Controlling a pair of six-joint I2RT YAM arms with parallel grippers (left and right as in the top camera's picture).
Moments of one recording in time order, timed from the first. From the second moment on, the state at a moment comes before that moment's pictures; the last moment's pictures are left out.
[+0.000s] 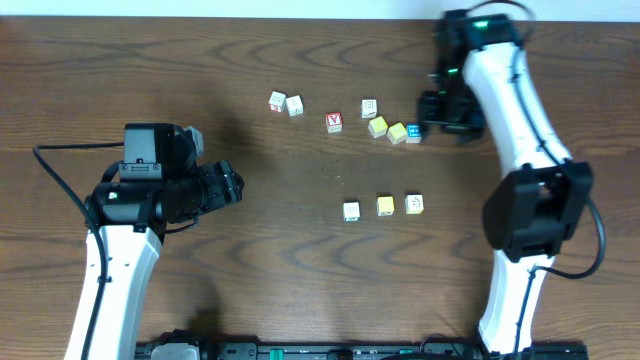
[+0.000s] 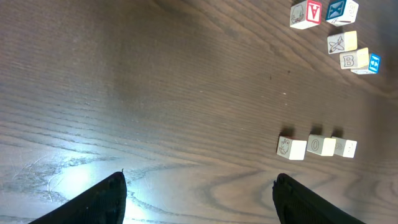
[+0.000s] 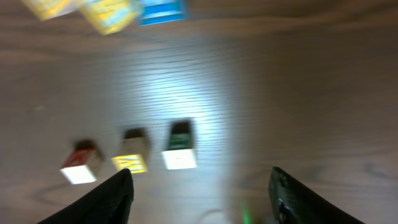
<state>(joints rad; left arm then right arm) 0.00 1.20 1.02 -0.94 0.32 -0.36 0.13 2.20 2.13 -1.61 -0.03 0.27</state>
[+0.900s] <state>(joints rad) 0.00 1.20 1.02 -0.94 0.32 -0.36 -0.10 1.94 1.92 -1.63 -0.05 0.22</state>
